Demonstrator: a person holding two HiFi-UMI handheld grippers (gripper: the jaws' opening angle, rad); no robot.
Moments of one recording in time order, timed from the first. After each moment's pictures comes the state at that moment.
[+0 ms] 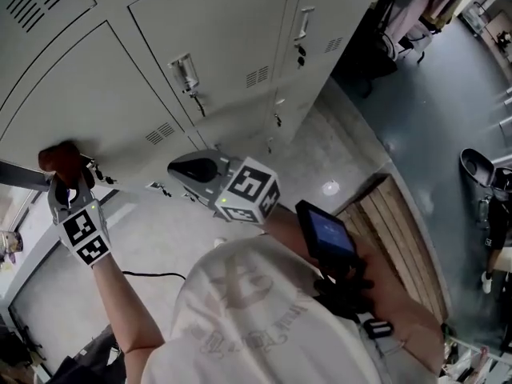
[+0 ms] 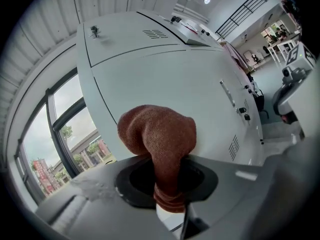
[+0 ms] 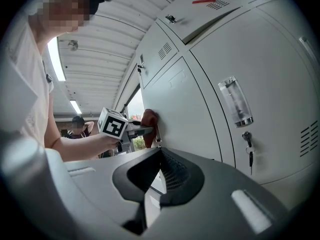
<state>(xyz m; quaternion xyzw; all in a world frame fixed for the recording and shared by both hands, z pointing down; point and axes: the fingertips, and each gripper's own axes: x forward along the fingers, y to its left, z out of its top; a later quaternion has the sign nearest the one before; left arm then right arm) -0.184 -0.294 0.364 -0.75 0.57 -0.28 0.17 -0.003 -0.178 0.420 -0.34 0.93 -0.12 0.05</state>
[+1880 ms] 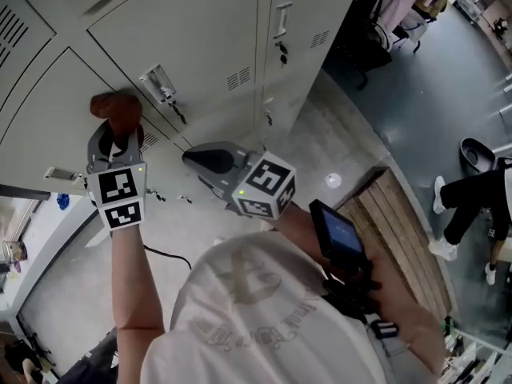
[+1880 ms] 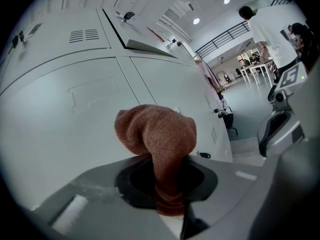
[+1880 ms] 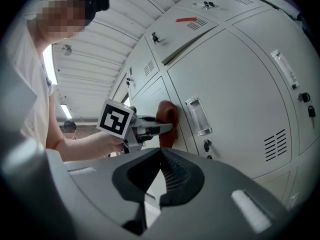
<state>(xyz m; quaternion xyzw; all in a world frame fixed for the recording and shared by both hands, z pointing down) 0.033 -0.297 0.372 -0.85 0.42 -0.26 0.17 0.079 -0.176 0.419 -0.39 0.91 -0.13 0.08</state>
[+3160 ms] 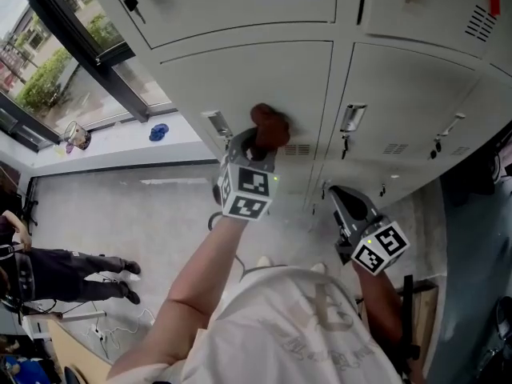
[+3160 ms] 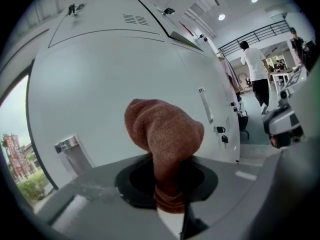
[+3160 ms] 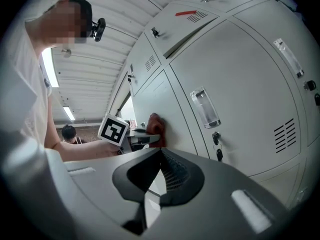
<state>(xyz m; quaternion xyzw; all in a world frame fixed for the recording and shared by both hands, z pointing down) -0.061 -0.300 0.421 -0.82 0.51 -0.24 0.07 0.068 -0.176 0.432 -0.36 0.92 -0.14 0.08</state>
